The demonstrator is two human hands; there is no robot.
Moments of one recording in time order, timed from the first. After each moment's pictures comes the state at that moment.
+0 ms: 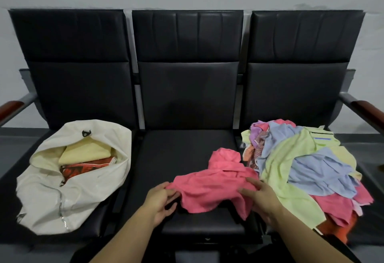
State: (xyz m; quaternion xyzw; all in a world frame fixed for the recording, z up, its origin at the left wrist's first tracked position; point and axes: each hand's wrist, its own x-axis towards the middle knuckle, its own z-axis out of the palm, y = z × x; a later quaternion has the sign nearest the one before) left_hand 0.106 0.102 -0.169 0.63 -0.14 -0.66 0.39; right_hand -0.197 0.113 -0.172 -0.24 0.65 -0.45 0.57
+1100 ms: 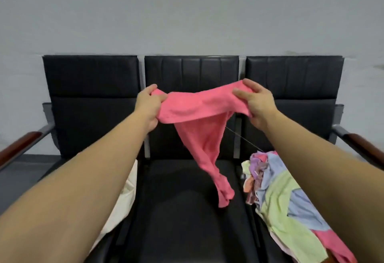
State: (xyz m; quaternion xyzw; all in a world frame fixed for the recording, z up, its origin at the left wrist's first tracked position) left_hand 0.121 -0.049 0.146 0.53 -0.41 -0.43 0.61; right_hand -0.160 -0.037 0.151 -0.42 0.46 -0.64 0.45
